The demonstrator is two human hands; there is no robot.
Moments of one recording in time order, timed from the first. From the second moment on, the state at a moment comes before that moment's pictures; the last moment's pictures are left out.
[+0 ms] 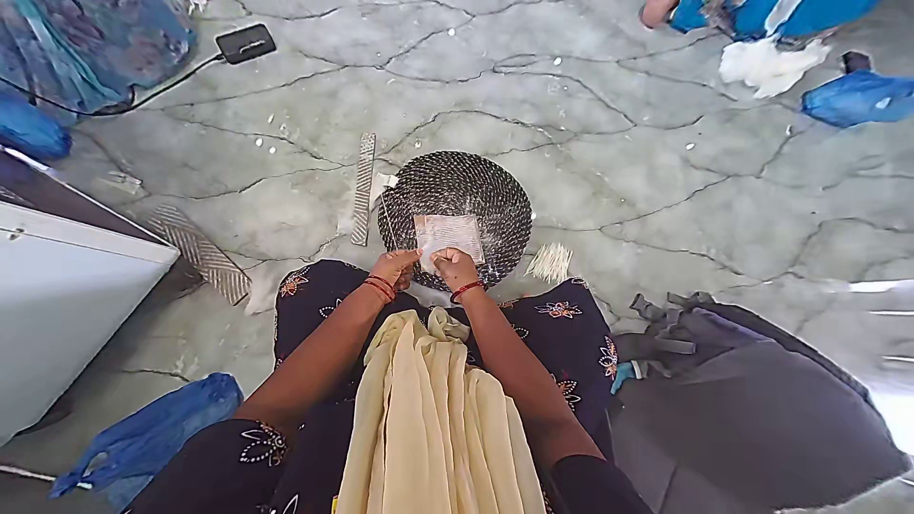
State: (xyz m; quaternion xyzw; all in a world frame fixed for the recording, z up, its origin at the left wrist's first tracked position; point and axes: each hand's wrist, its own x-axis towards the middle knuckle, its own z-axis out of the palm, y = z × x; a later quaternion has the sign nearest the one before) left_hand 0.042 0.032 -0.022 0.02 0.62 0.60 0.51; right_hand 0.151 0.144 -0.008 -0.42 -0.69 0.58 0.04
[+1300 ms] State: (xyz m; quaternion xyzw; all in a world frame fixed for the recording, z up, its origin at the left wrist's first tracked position) left_hand 0.030 0.056 -0.023 -0.19 0.65 0.58 0.45; right_hand 0.109 0.204 -0.022 -0.44 -0.77 0.42 -0.17
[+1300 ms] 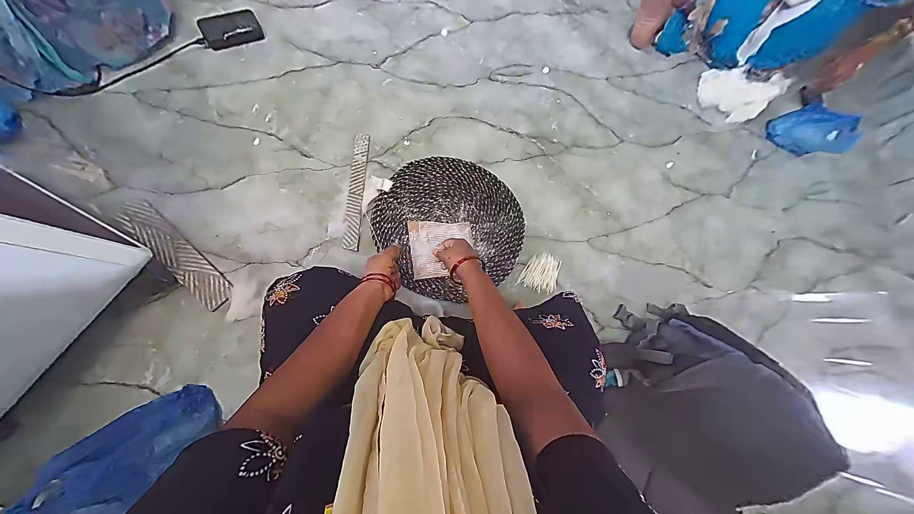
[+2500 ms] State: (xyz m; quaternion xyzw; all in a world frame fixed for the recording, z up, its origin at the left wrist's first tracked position) left_hand 0.002 0.092 -0.053 0.23 0.86 0.22 0.40; right_hand 0.191 0.246 0.051 -0.39 -0.85 0.31 -0.19
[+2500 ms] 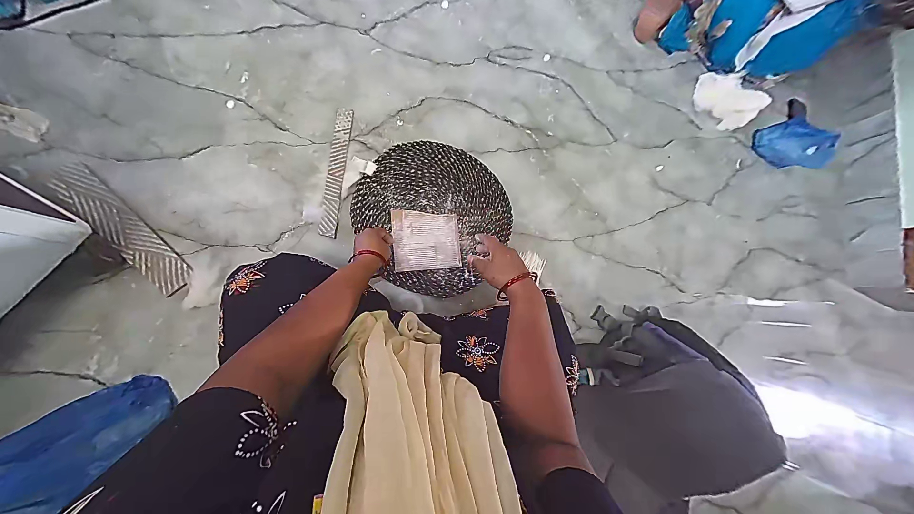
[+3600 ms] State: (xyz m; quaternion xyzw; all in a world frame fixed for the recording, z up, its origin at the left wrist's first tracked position) left_hand -0.004 0.101 -0.065 0.16 0.87 0.18 0.44; right_hand 0.121 0.197 -0.043 -0.21 -0.91 0.12 -0.33
